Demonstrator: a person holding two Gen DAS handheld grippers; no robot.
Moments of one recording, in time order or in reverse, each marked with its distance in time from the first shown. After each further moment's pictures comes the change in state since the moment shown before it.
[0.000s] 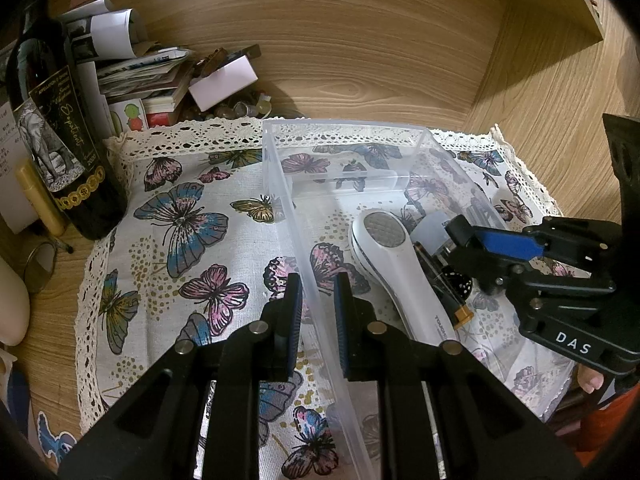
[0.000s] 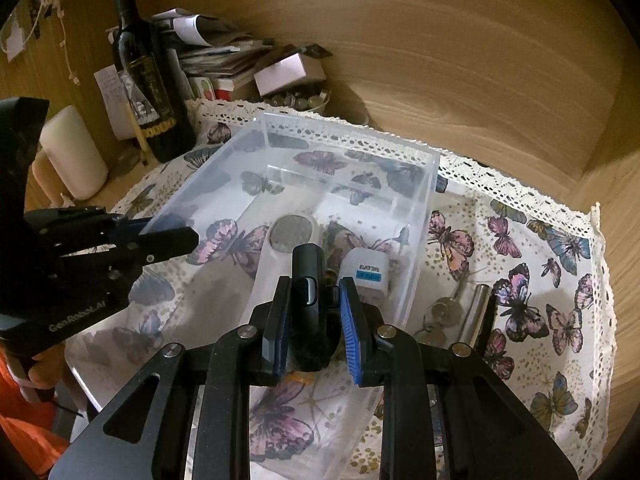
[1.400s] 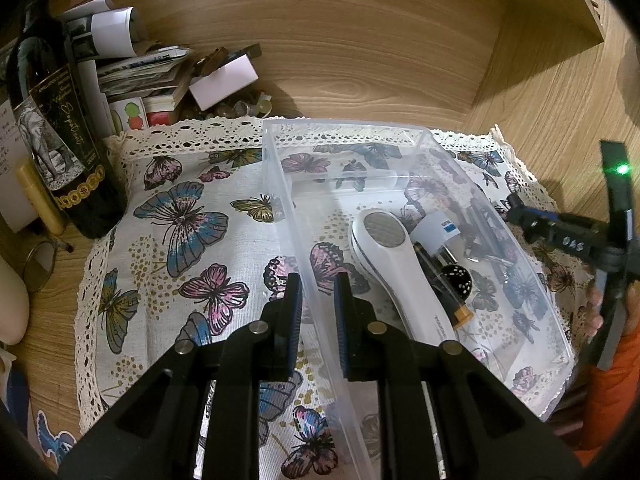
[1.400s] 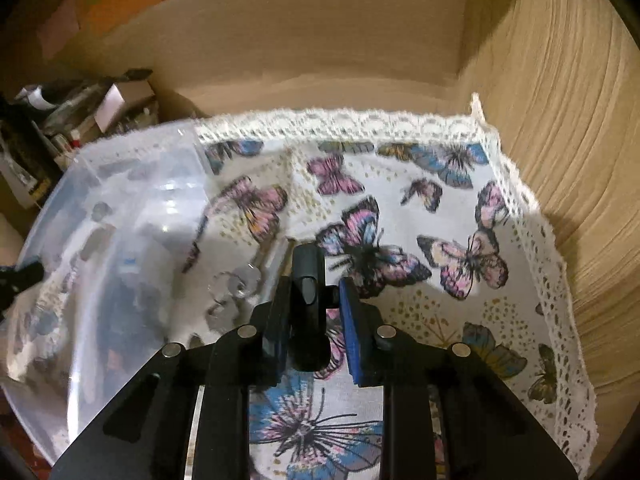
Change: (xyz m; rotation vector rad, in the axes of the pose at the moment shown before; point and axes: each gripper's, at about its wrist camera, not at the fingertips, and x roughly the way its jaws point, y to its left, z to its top) left arm -0.001 0.000 0.000 -0.002 -0.001 -0.003; right arm -0.014 -0.118 -0.036 0.302 -0.017 -0.188
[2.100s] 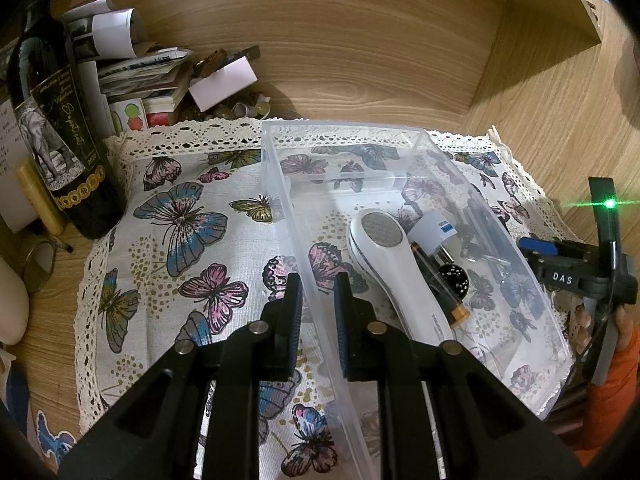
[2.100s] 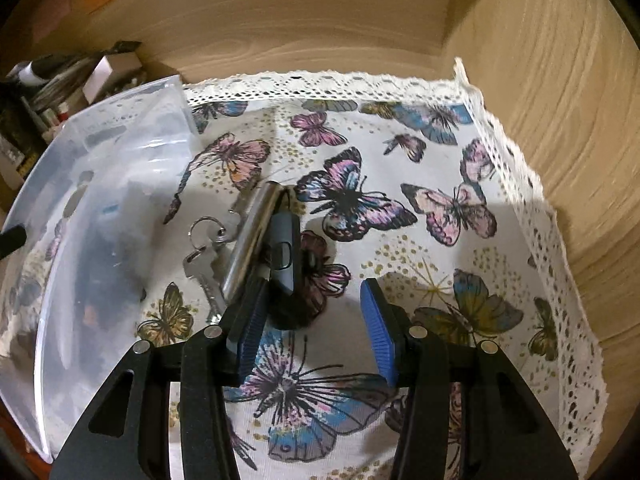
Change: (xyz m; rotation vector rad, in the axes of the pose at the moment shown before) left arm -0.002 -0.001 0.001 0.000 -0.004 -0.004; right arm 0.013 -0.012 -0.028 0.031 0.097 -0.043
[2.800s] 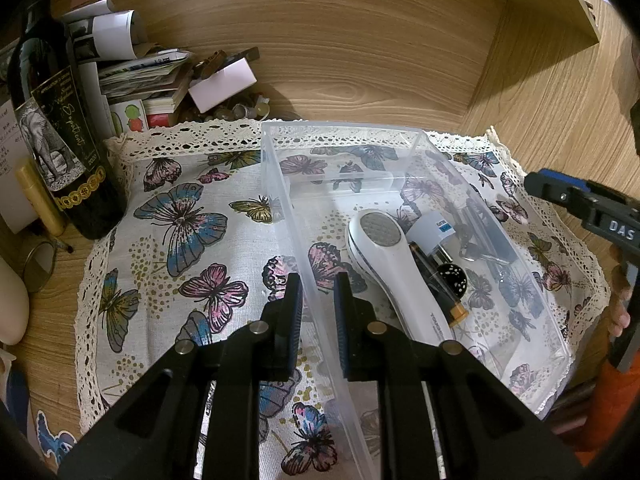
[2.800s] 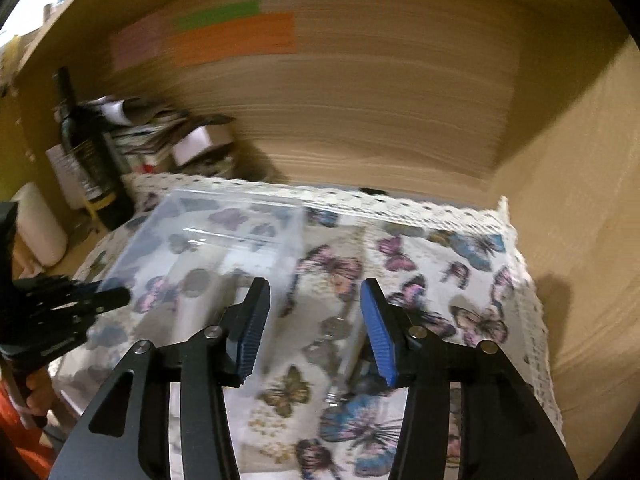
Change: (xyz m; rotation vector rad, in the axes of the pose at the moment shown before) left arm 0.000 0.000 0.001 -0.002 -0.001 -0.003; right arm -0.067 0.059 0.039 -0.132 -0.222 0.066
